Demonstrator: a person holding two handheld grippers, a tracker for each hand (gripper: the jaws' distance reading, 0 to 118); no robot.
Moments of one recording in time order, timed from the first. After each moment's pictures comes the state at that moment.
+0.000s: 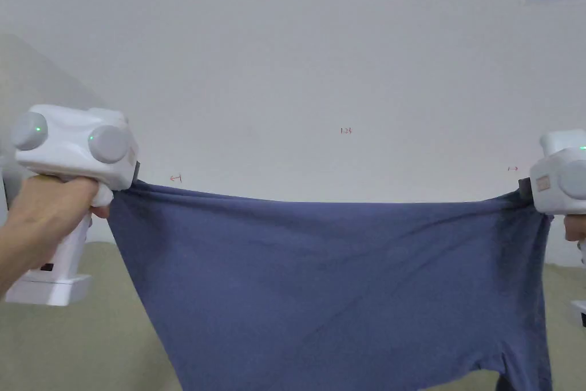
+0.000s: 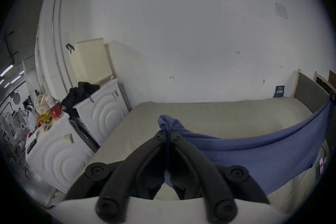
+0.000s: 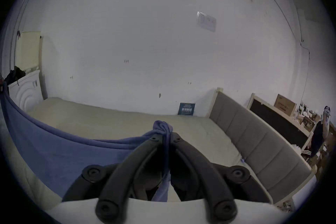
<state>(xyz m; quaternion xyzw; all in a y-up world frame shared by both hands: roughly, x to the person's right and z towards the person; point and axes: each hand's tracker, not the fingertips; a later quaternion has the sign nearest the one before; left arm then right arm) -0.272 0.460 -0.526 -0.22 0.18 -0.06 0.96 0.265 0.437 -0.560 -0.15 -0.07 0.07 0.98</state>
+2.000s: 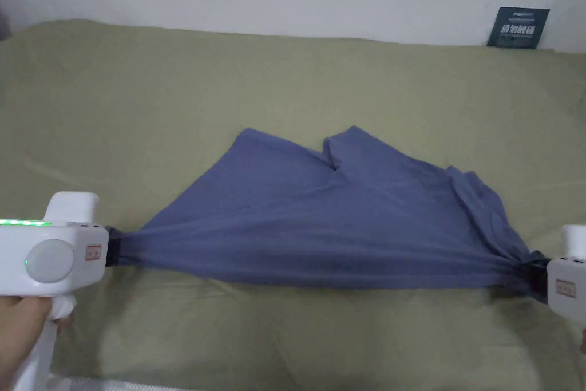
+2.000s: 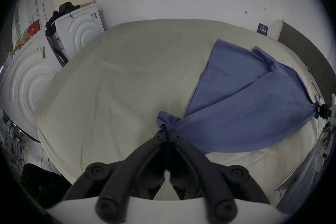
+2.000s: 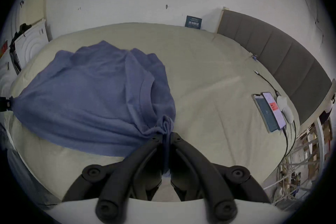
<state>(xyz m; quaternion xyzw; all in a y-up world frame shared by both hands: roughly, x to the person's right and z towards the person) -0.277 0.114 -0.299 -0.42 0.09 0.00 0.90 0.302 0.092 -0.336 -0.39 -0.05 0.05 0.92</state>
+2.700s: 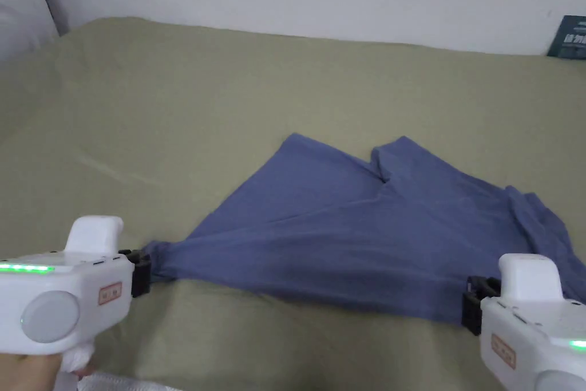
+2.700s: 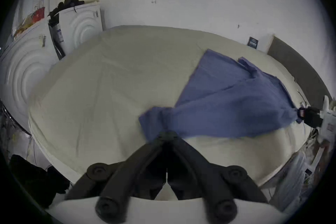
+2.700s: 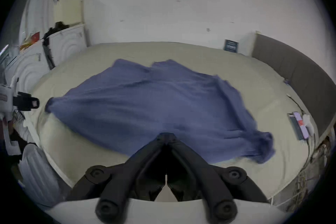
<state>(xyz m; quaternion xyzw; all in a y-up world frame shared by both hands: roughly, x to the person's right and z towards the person) -0.290 0.117 -0.250 -0.38 0.05 0.06 0.92 0.143 0.103 -0.286 -0.31 0.10 0.04 0.95</state>
